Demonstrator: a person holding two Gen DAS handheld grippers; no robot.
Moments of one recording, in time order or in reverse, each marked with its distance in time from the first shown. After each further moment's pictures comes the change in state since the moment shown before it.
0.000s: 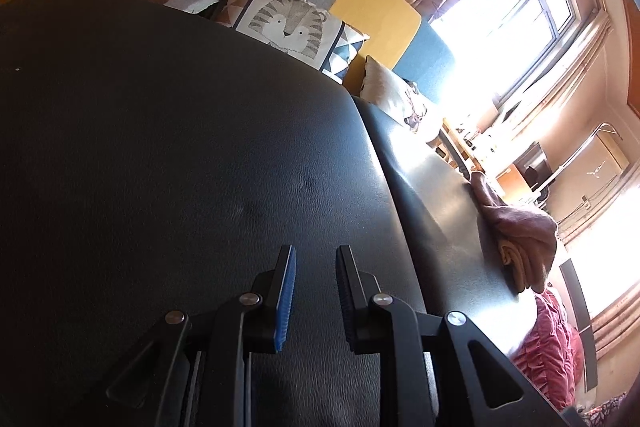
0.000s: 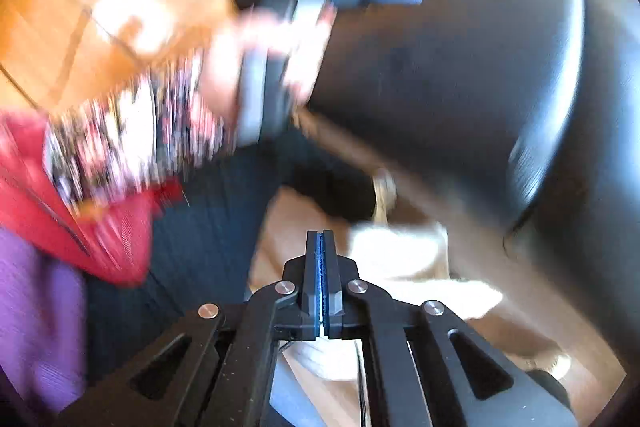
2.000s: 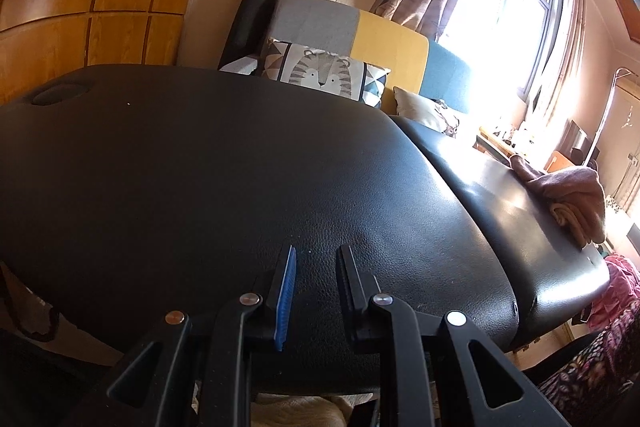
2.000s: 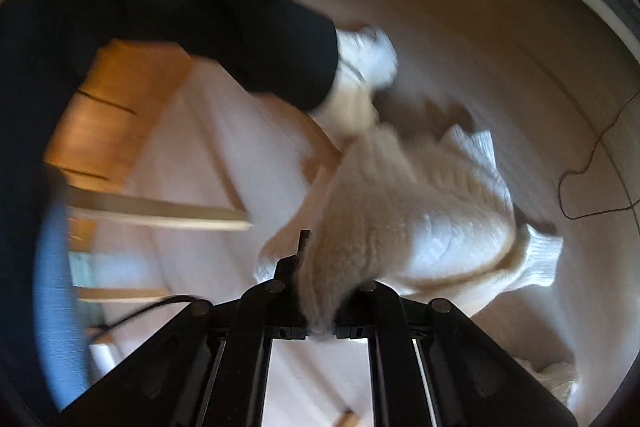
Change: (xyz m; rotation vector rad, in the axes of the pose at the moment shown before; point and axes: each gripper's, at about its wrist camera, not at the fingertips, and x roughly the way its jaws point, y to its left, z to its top) left arm -0.084 0.018 -0.111 0.195 -0.240 0.243; right arm 0.236 -0.081 -0.089 -0.045 0.497 0.024
